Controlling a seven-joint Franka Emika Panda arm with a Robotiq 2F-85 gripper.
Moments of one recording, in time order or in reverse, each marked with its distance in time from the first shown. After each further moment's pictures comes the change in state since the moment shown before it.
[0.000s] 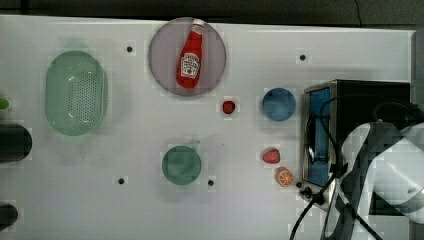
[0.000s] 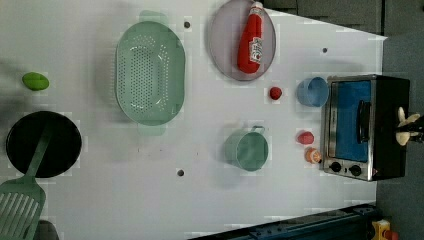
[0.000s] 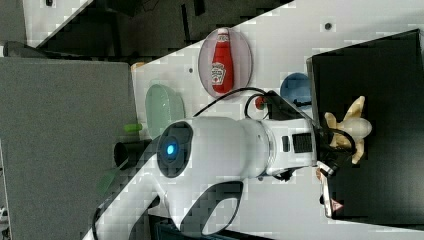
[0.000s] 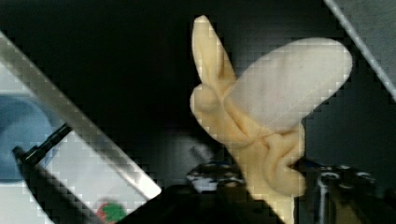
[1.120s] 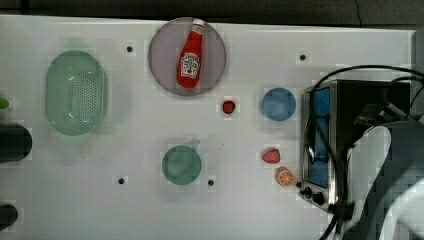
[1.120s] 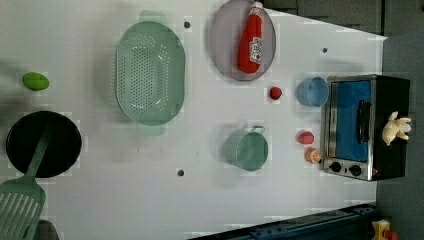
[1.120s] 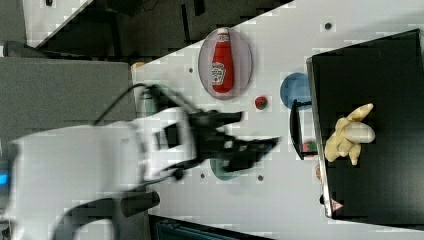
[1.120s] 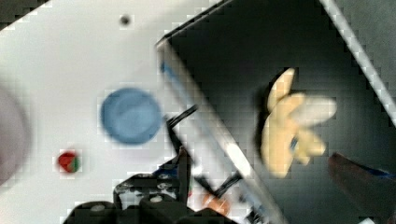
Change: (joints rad) arm 0.069 -0.241 0.086 0.153 -0.017 -0.259 -0.014
